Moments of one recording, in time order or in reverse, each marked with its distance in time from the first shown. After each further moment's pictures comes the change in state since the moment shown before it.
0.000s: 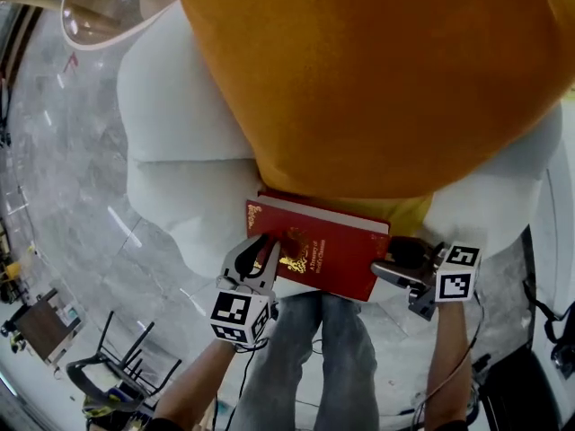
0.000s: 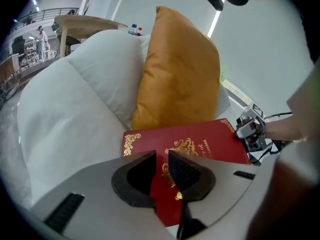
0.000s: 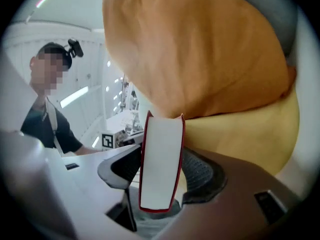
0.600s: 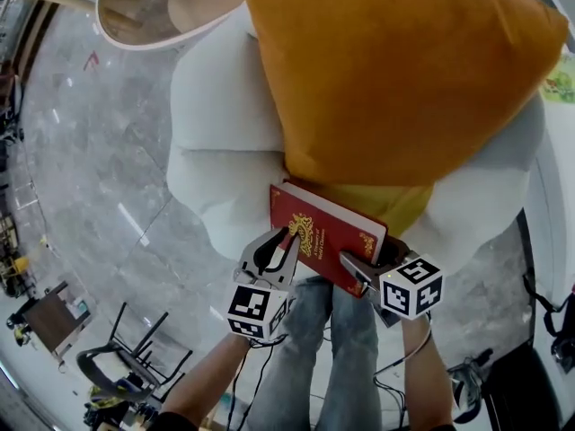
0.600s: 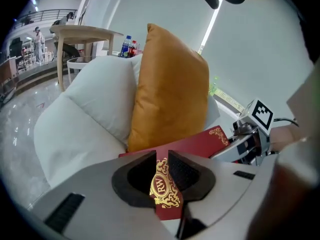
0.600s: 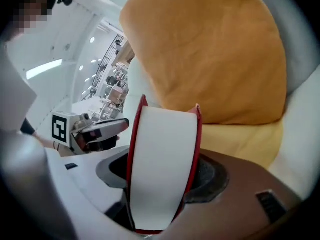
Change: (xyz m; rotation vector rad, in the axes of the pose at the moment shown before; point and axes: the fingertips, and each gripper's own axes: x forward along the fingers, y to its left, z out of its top) left arm -0.066 -0.036 0.057 0.029 -0.037 -0.035; right arm 0.042 0.070 0.008 -0.101 0.029 -0.442
